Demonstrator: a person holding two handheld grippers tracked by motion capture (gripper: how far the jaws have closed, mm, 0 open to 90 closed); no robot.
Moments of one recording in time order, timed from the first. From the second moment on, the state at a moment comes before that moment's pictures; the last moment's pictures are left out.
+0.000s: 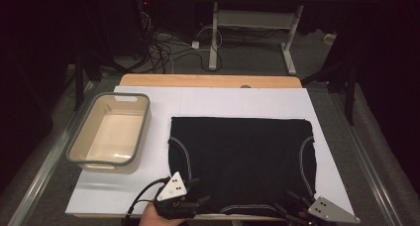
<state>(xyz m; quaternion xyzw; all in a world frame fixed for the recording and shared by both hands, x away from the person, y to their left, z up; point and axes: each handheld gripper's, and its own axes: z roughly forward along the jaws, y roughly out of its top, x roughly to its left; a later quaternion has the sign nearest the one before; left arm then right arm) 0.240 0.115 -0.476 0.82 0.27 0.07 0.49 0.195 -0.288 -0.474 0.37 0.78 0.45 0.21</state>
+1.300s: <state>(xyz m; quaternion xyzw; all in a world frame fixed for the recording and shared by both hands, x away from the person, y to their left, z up) 0.287 0.170 -0.484 0.80 0.34 0.11 0.48 0.219 -0.331 -0.472 0.43 0.72 0.47 0.26</state>
